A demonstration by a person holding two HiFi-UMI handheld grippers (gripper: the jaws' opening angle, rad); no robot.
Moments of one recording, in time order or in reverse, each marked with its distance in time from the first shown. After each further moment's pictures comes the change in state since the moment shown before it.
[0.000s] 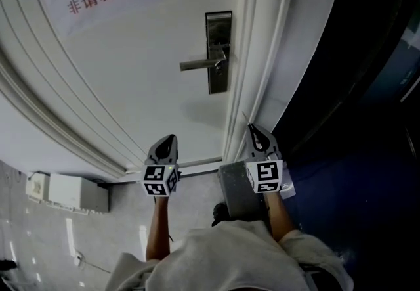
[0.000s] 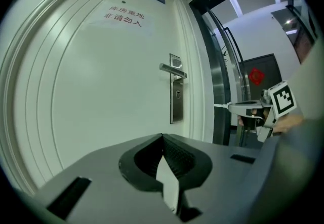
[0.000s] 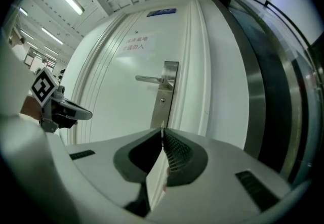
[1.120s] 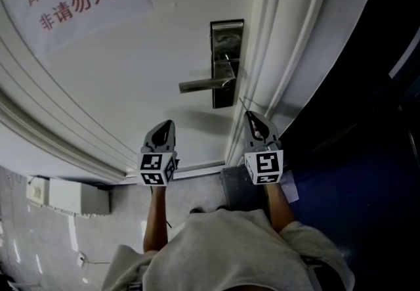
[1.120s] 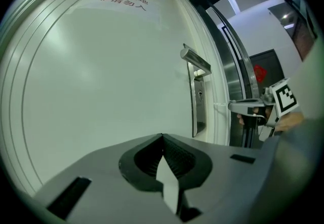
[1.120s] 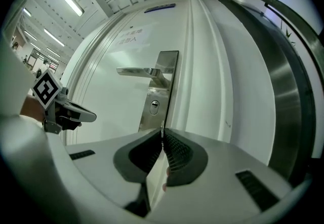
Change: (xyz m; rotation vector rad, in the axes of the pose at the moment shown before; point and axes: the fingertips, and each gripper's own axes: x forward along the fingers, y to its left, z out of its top) left arm 0.103 0.053 0.038 0.040 -0.015 0.015; right arm 0.115 -0.023 0.017 -0.001 -0.039 0.028
